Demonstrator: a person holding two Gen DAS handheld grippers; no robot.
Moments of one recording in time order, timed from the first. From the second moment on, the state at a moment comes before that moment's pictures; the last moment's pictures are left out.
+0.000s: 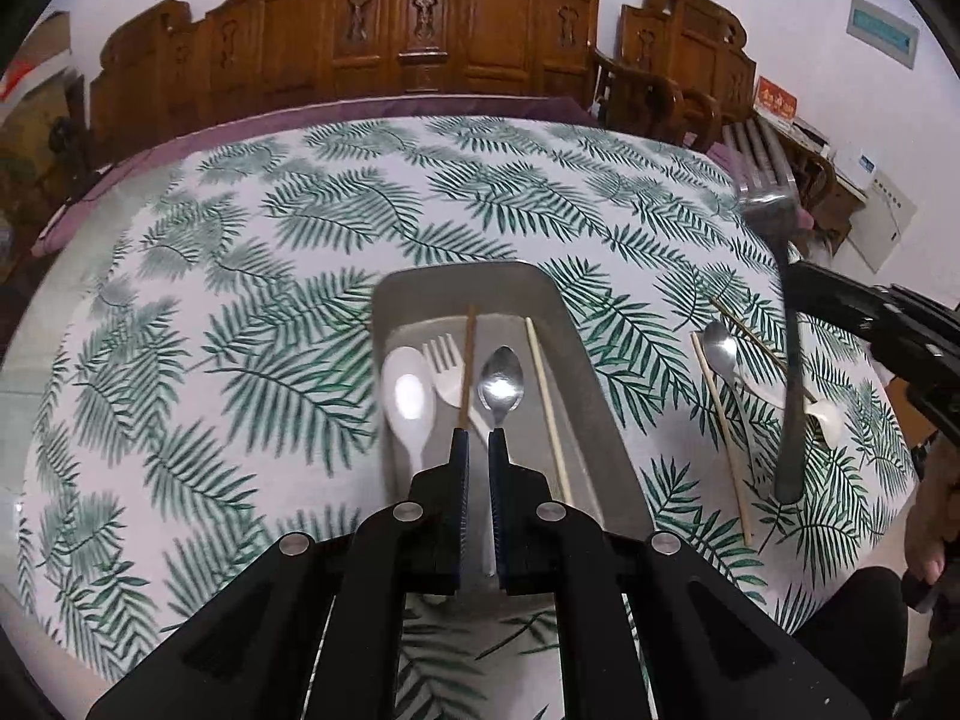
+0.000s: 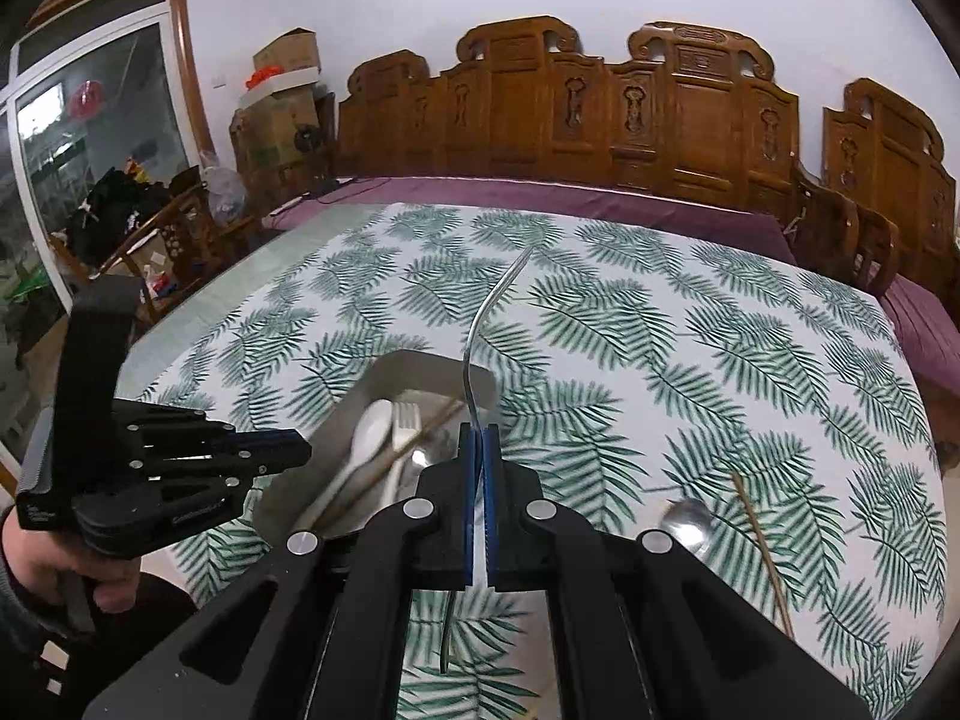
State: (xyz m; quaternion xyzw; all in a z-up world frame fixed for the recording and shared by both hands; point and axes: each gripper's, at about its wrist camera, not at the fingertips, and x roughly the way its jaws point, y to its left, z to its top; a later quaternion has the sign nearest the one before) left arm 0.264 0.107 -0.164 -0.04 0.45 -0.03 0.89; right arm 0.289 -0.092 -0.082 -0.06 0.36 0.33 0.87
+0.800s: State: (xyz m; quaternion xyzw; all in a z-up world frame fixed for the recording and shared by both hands) left arm 0.221 0.171 -0.134 -0.04 0.43 0.02 0.90; right arm 0.309 0.004 -0.129 -0.08 0.41 0.36 0.83
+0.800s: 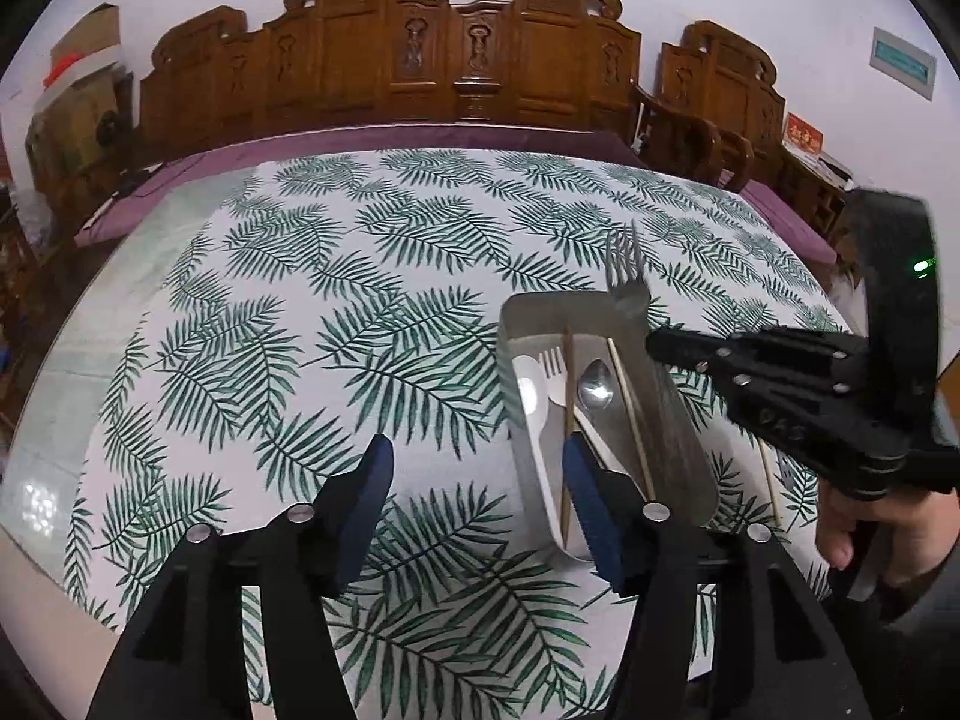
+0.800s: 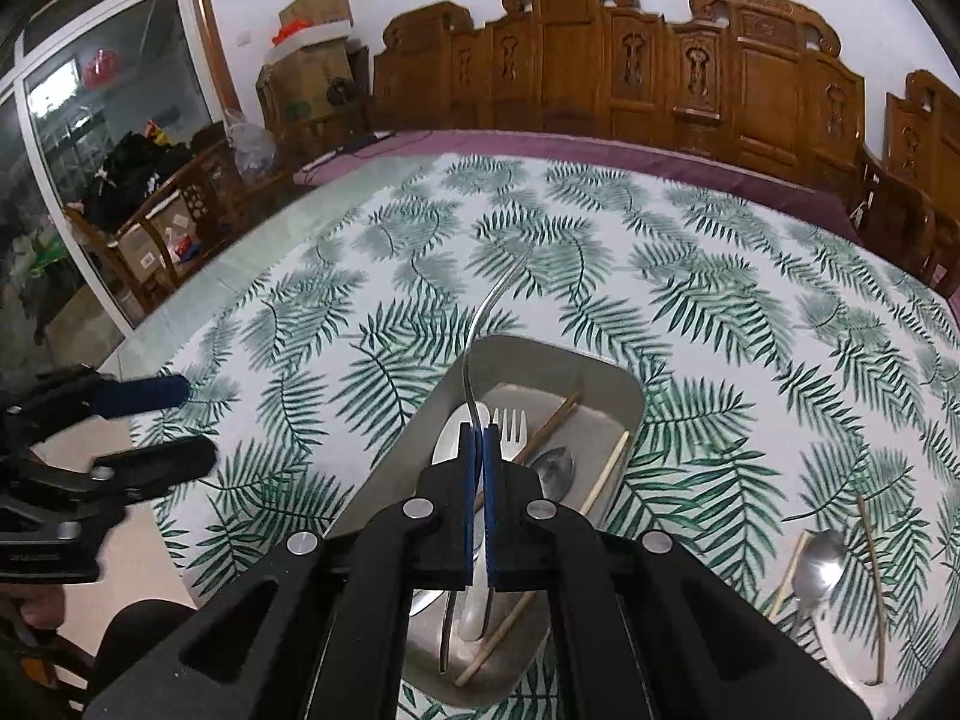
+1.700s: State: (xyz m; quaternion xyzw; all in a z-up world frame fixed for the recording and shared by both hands) left arm 0.218 0.163 -0.134 -0.04 0.43 0.01 0.90; right arm 0.326 0.031 -0.189 -0.05 0.50 0.34 0.79
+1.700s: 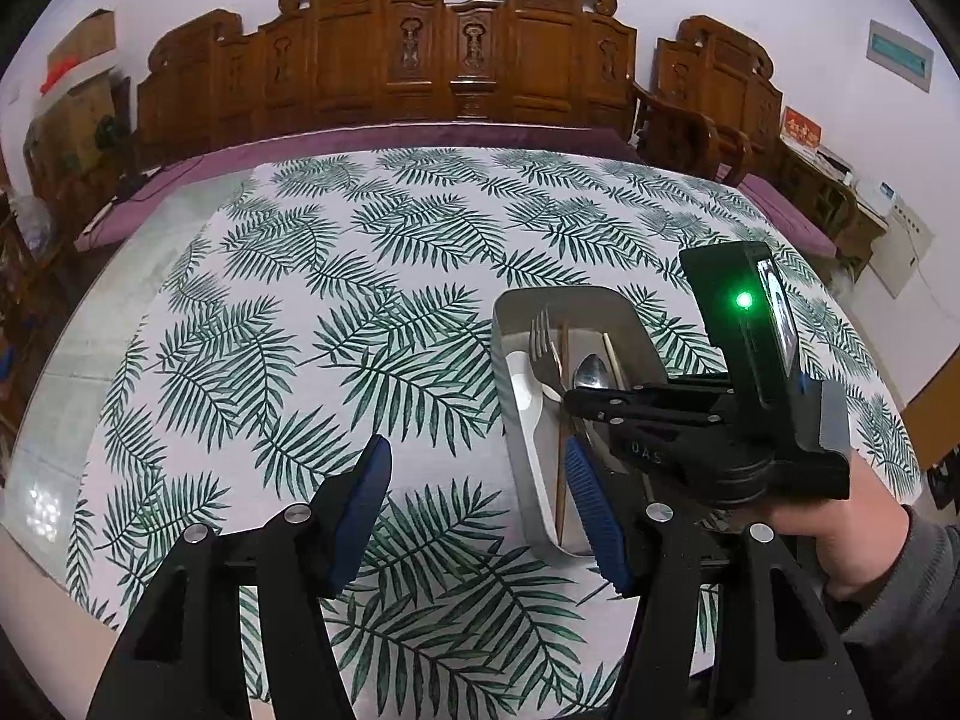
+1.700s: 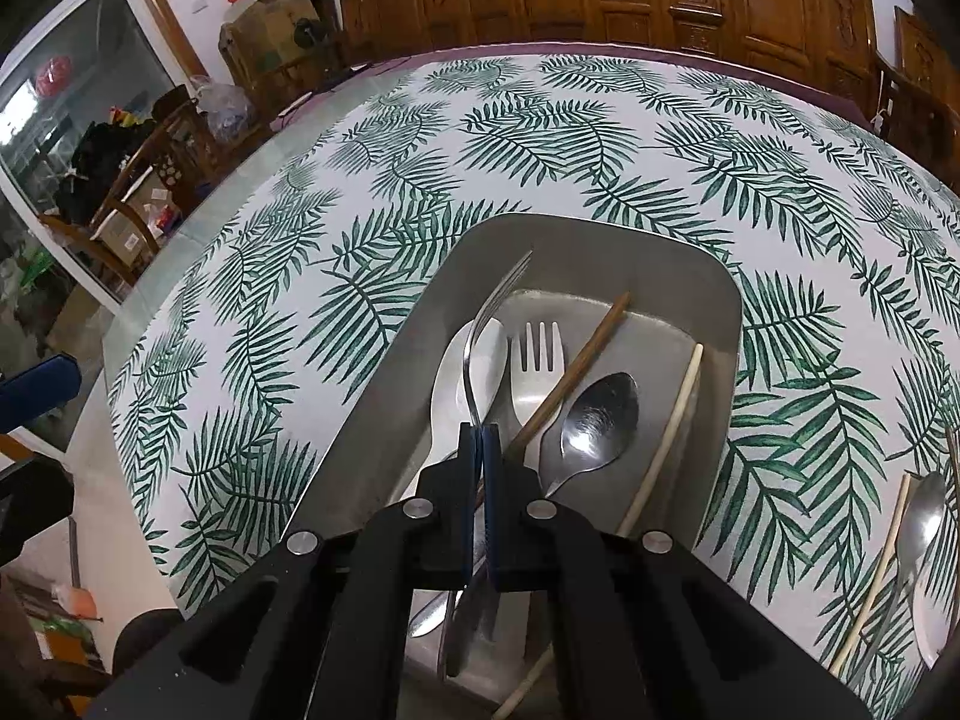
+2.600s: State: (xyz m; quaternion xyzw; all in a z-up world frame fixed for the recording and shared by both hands) left arm 0.217 0.043 -0.122 -0.01 0.41 -0.07 0.91; right arm 0.304 -0.198 -0.114 -0.03 0.42 0.27 0.87
